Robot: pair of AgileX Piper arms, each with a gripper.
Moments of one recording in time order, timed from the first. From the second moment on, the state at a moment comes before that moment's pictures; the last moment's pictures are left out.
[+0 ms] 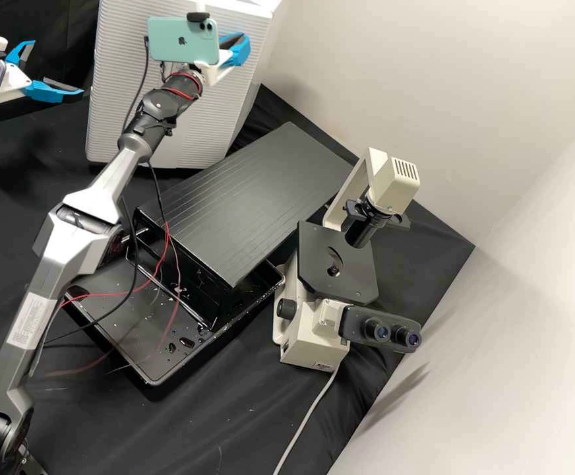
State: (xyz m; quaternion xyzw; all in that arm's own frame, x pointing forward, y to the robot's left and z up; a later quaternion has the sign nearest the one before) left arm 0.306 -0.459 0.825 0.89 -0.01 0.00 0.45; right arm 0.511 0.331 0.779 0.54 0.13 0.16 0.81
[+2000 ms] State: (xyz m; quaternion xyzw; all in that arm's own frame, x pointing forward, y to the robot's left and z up) left arm 0.306 -0.459 0.825 0.89 -0.01 0.00 0.45; right arm 0.379 0.265 0.812 0.63 0.18 0.22 0.72
